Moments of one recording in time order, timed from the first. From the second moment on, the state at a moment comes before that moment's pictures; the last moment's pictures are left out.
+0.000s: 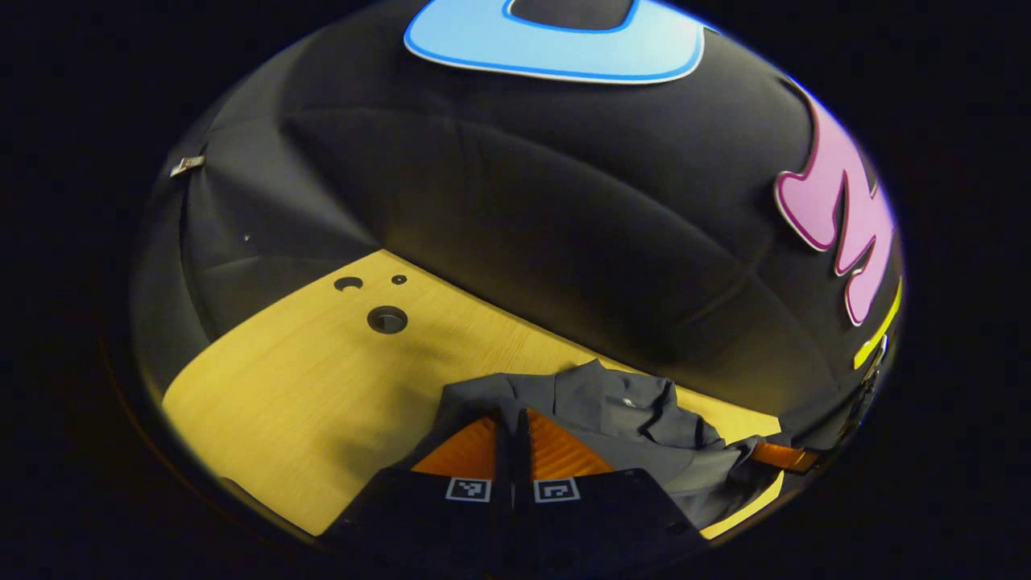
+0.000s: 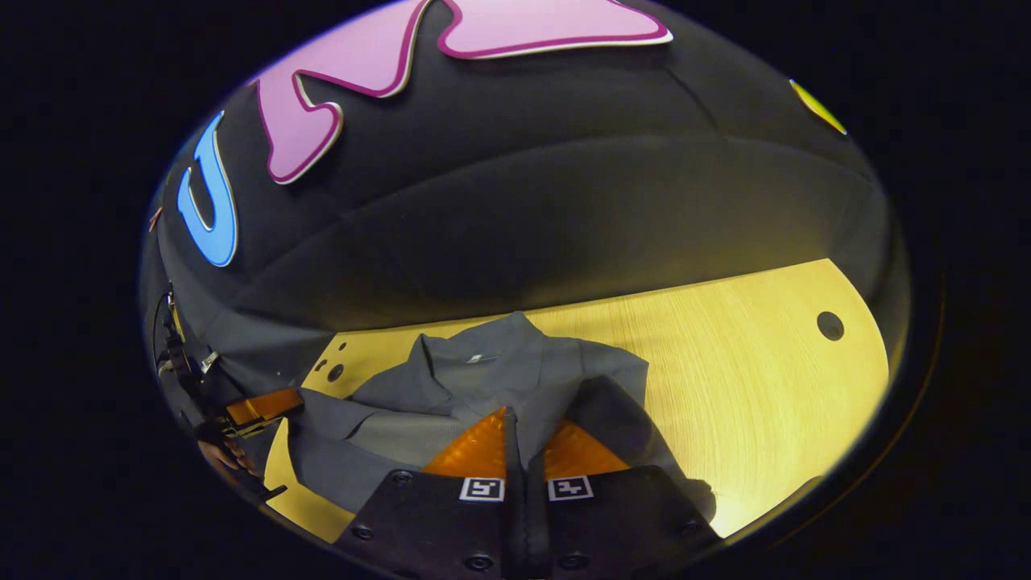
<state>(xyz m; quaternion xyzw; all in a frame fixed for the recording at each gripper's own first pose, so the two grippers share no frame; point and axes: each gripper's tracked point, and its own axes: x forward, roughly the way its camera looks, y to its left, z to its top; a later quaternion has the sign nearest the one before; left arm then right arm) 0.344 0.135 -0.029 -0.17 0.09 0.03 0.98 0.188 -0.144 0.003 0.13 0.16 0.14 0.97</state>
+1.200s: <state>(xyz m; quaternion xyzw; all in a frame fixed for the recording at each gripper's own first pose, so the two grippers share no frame) 0.176 0.112 0.038 0.03 0.01 0.04 1.00 0.064 -0.184 0.065 0.05 0.06 0.06 1.00</state>
